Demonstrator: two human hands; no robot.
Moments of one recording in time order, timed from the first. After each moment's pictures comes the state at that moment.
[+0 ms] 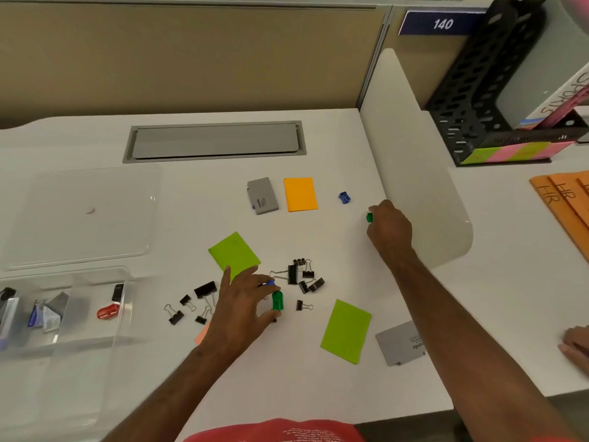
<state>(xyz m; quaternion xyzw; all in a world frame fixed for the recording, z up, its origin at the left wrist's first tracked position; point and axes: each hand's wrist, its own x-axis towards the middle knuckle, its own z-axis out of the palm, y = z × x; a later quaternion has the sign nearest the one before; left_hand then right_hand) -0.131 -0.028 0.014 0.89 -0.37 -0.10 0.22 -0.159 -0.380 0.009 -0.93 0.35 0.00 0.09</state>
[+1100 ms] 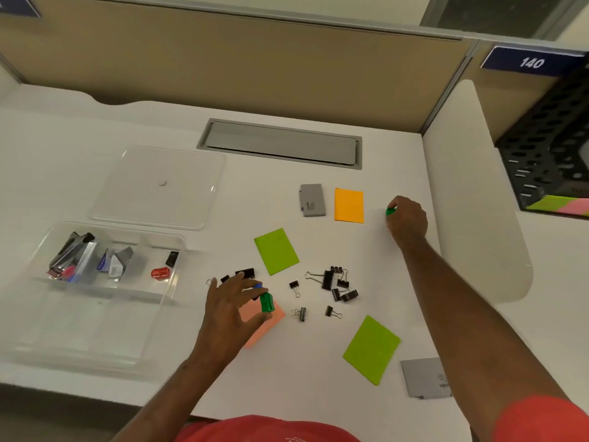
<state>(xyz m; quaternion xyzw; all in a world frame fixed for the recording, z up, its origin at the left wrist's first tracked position) -0.156 0.047 0.023 0.92 -0.19 -0.04 0.34 -0.071 -0.367 0.011 -0.92 0.34 -0.05 0.18</state>
